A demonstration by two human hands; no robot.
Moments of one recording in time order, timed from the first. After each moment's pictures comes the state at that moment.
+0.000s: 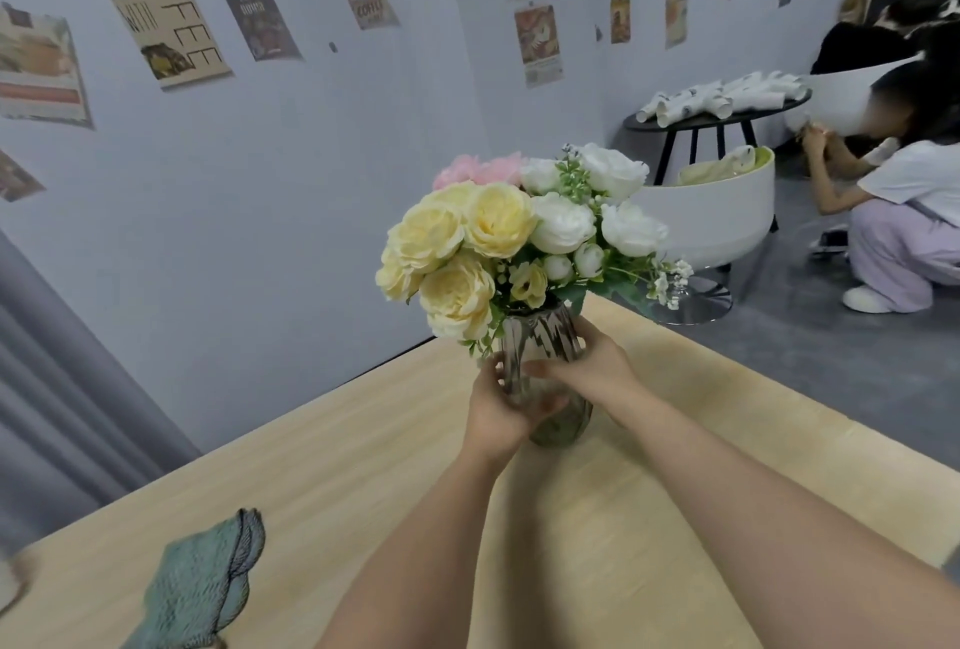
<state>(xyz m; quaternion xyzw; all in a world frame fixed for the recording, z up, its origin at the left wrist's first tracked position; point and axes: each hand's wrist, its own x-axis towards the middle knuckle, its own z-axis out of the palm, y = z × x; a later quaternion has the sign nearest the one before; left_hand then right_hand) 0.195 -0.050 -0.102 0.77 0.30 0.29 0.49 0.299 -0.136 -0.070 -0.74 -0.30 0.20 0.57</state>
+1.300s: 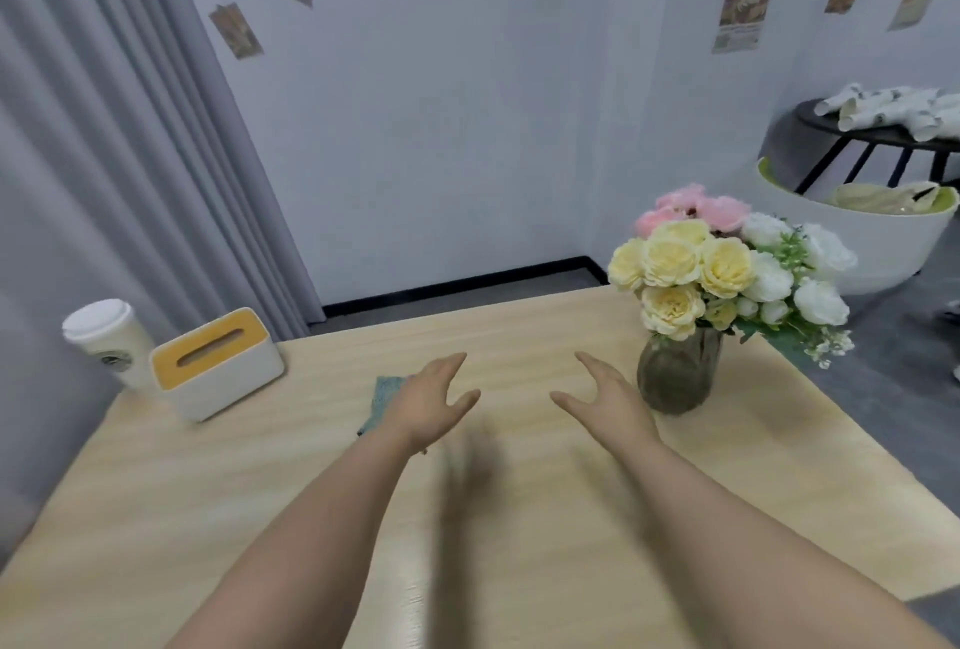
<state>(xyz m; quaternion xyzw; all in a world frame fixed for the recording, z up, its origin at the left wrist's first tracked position) -0.096 -0.020 0.008 0.86 0.45 0.09 0.23 0.113 -0.134 -0.006 -0.81 -0.46 0.19 0.30</state>
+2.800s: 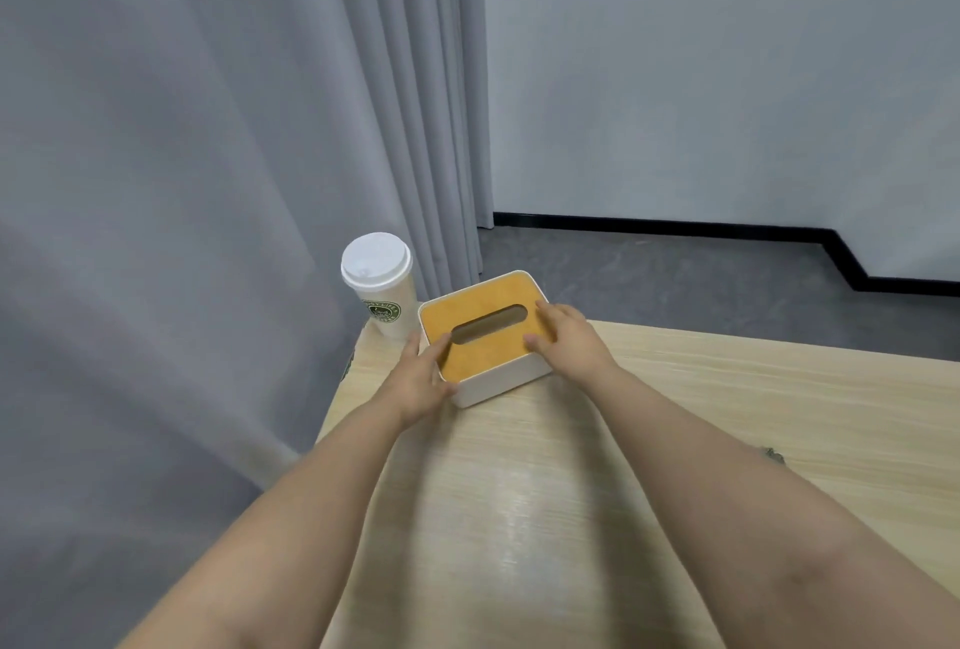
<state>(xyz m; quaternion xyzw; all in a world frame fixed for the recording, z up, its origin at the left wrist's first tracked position) -0.452 0.245 -0.044 0.67 0.64 0.06 0.37 -0.237 0.266 -0.048 -0.69 -0.62 0.34 0.15</state>
